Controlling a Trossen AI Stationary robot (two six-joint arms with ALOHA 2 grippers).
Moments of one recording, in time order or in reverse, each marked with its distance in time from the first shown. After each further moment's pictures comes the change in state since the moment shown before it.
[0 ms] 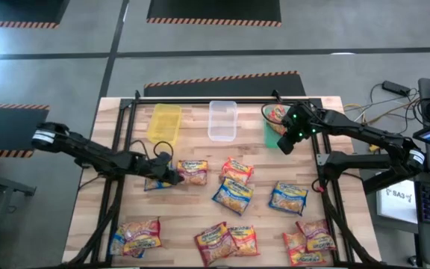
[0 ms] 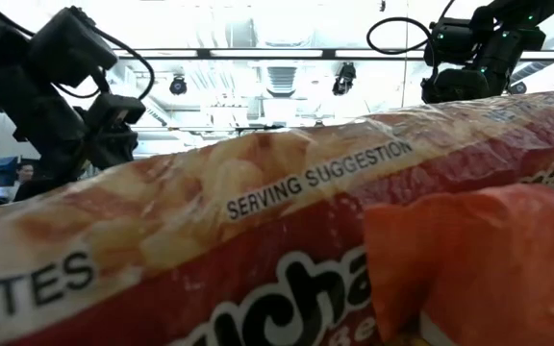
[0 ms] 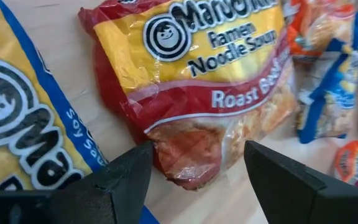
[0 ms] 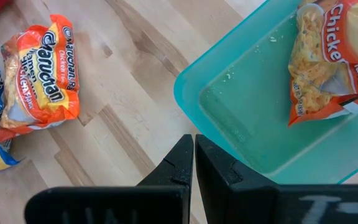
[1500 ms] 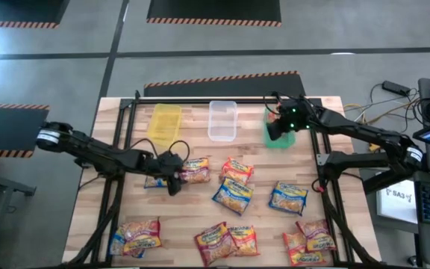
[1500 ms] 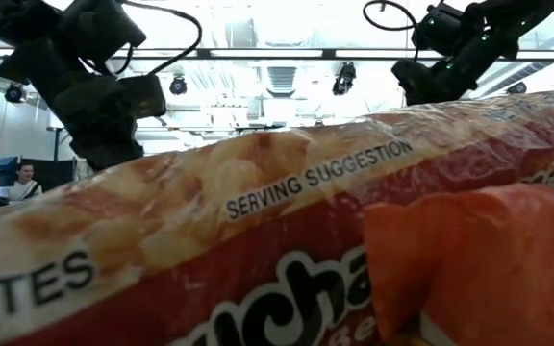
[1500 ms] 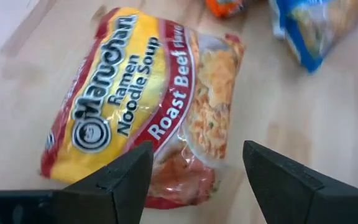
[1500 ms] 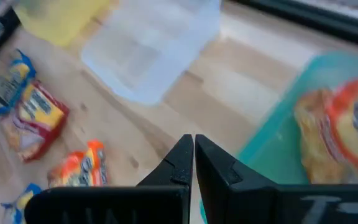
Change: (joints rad) left arm -0.003 0.061 0.190 -0.186 -0.024 0.828; right arm 0.000 0.047 -0.002 0.384 0.061 0.241
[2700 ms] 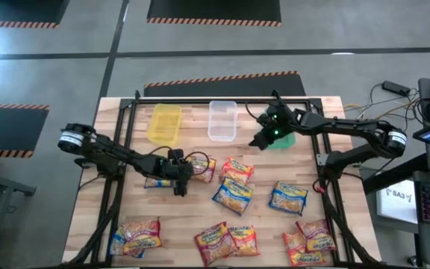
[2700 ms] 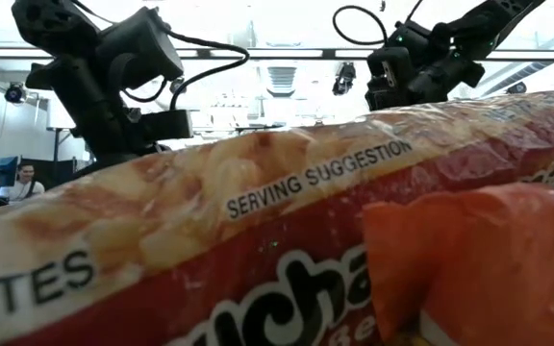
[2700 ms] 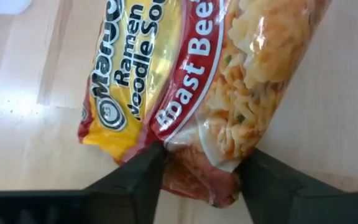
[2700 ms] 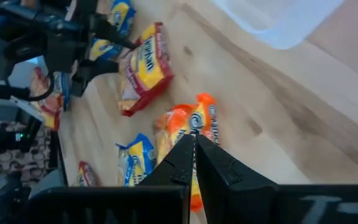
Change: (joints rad) left arm -0.006 0.296 0.157 -0.088 -0.202 0.293; right arm 0.126 0.244 0.023 0.202 -0.387 0.169
